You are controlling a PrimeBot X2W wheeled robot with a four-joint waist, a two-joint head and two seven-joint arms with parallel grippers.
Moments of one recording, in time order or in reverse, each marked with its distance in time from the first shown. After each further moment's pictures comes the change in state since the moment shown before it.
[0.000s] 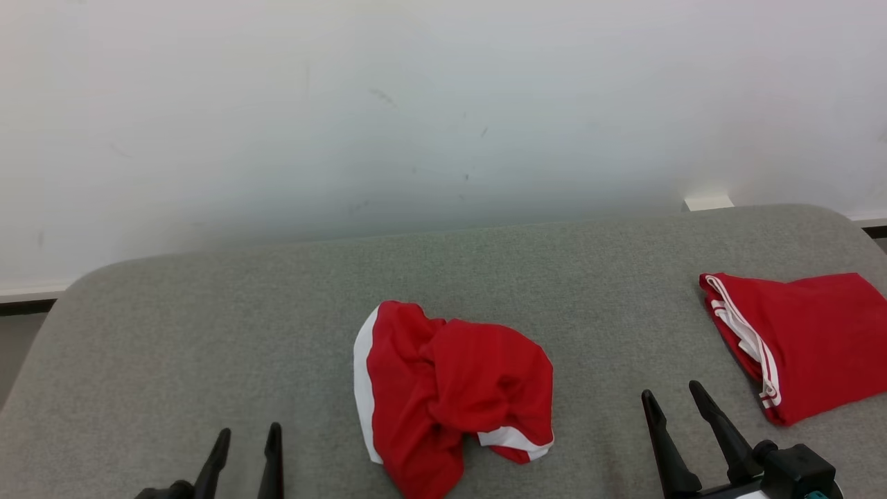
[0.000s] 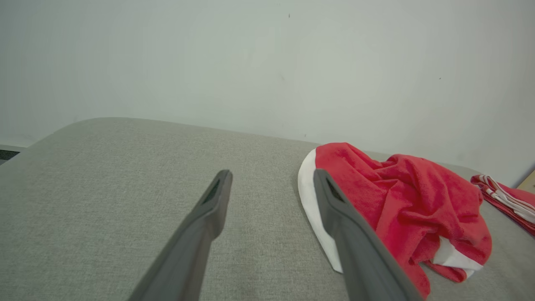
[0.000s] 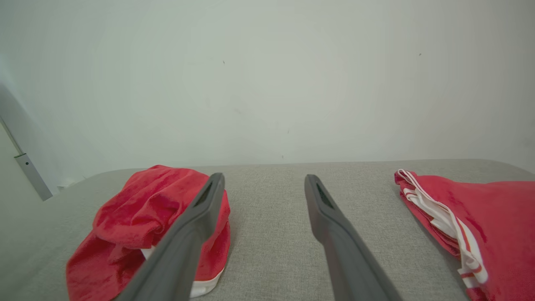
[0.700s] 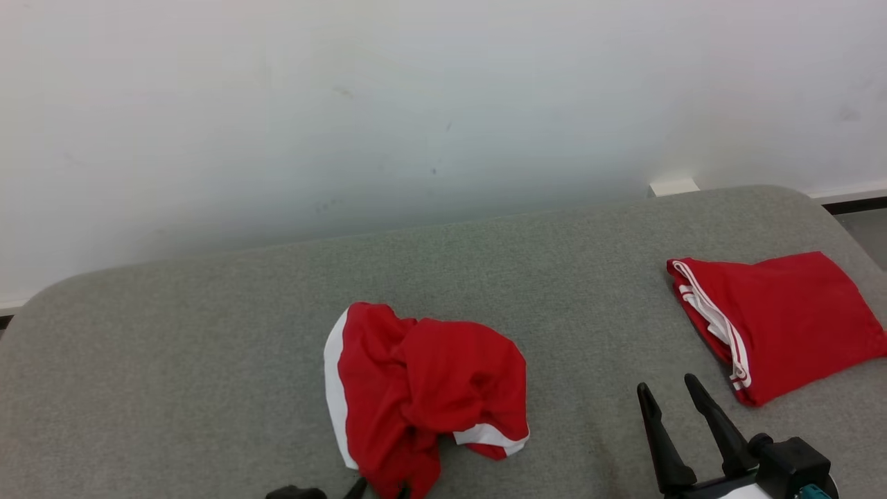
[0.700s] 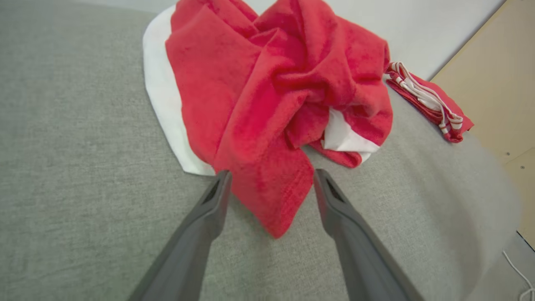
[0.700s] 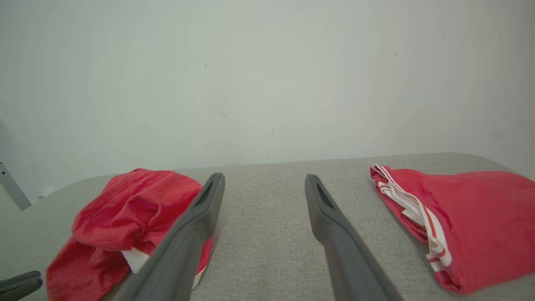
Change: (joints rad) left arm -0.076 -0.065 -0.241 0.198 -0.056 -0.082 0.148; right arm -0.017 0.011 0.001 0.008 0.000 0.000 0.000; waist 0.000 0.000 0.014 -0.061
